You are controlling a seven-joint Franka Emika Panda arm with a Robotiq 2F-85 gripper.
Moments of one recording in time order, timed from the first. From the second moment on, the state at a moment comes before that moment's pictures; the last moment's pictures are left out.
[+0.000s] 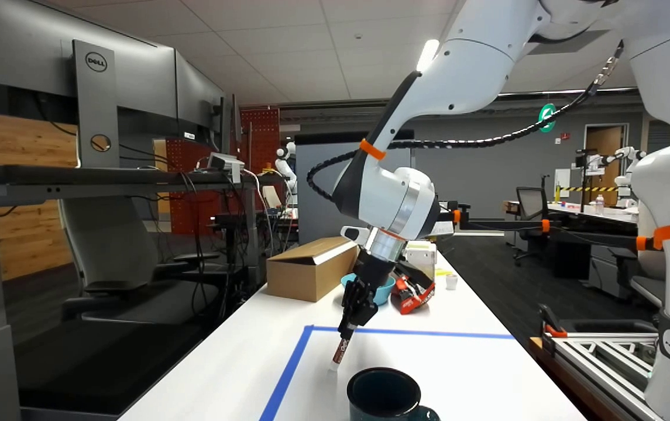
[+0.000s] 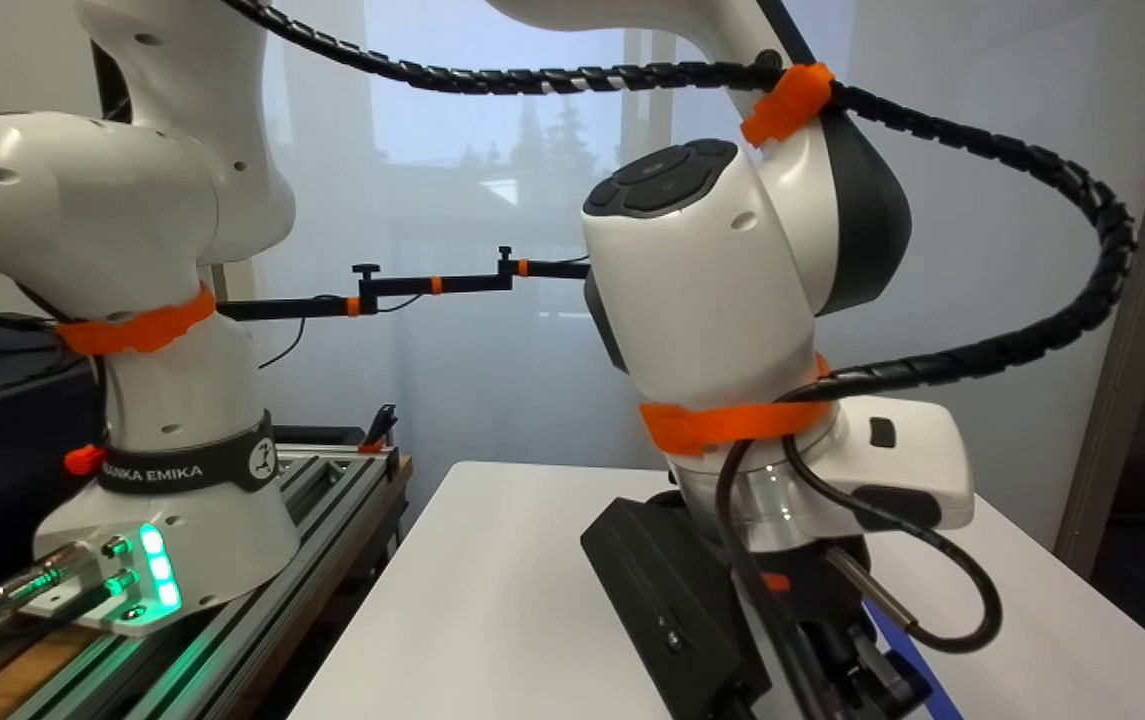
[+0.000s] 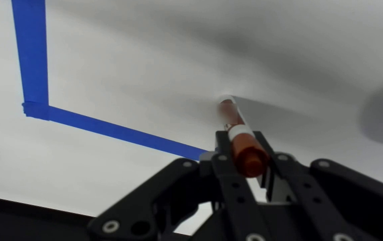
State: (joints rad) arm -0.12 0.32 -0.14 -2.37 1.38 2.91 -1.91
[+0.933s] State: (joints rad) arm -0.09 0.45 -0.18 -2.42 1.26 2.97 -1.80
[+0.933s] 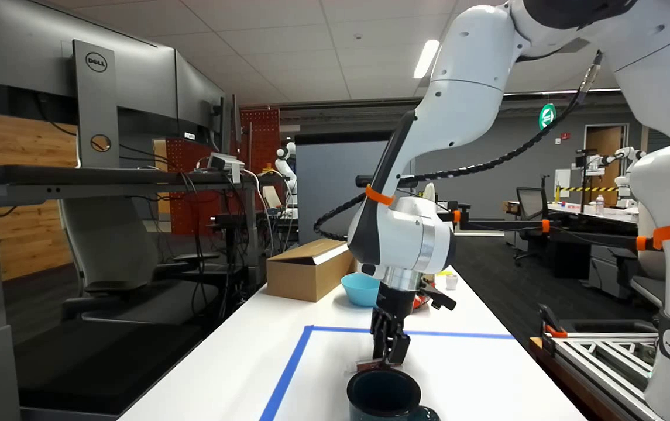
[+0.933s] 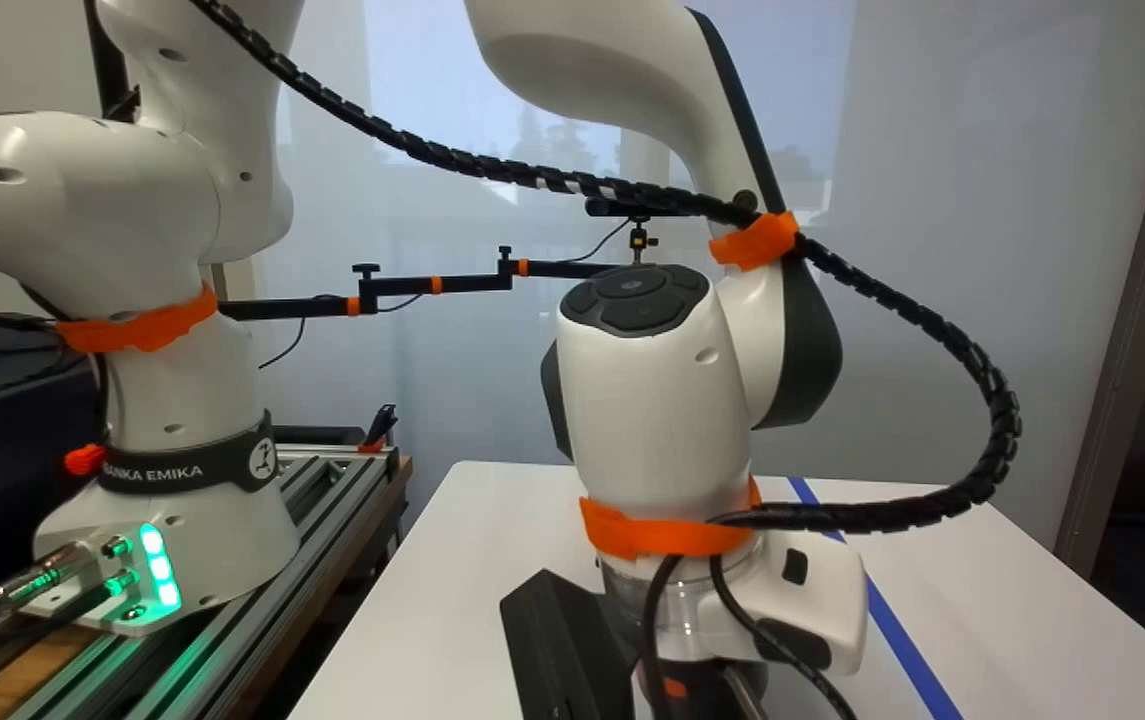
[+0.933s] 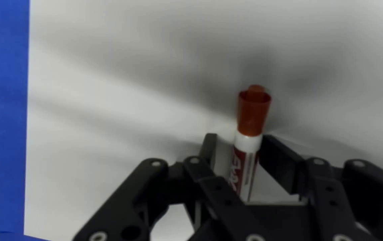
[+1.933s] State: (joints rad) arm 0.75 0.31 -1.03 -2.53 0.38 2.82 -0.84
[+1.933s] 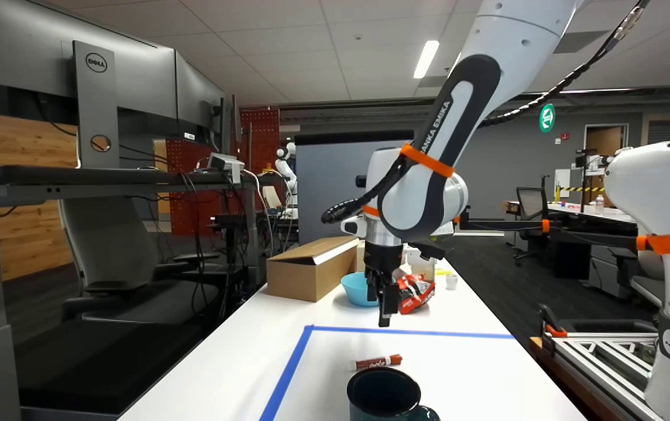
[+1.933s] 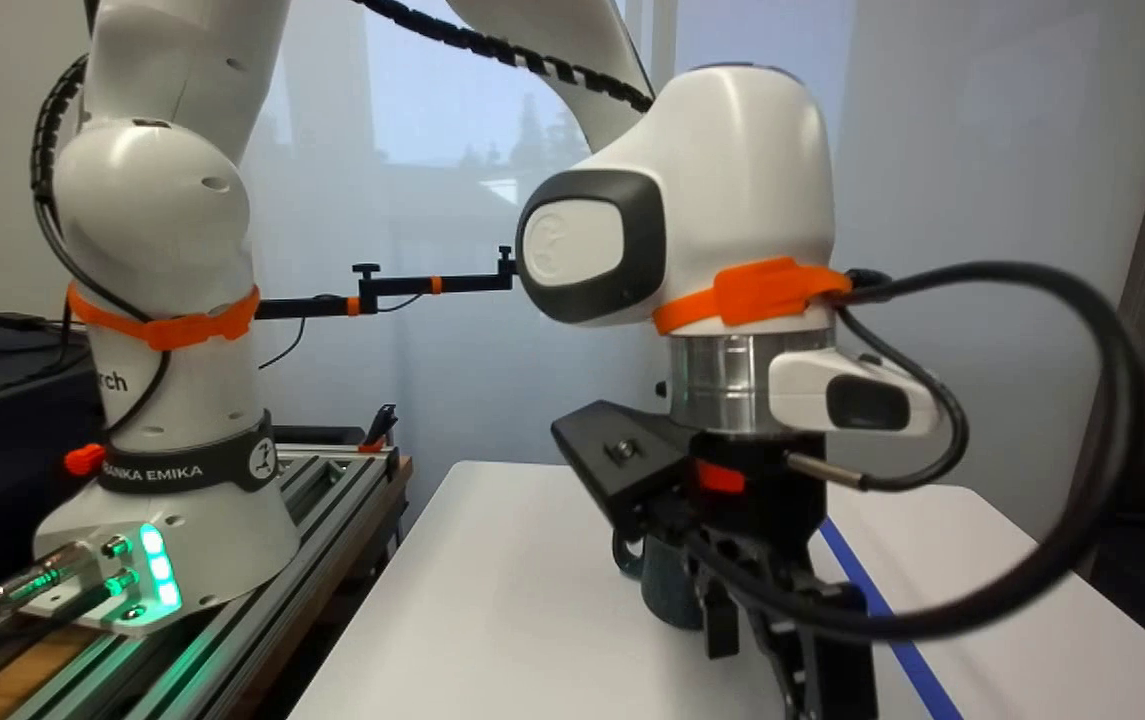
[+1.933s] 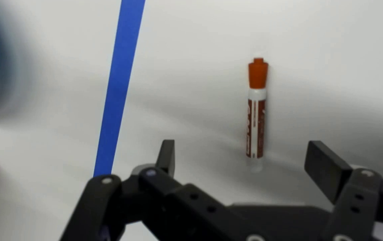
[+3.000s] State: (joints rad) arm 1.63 0.23 -1.52 -2.45 0.32 2.55 0.03
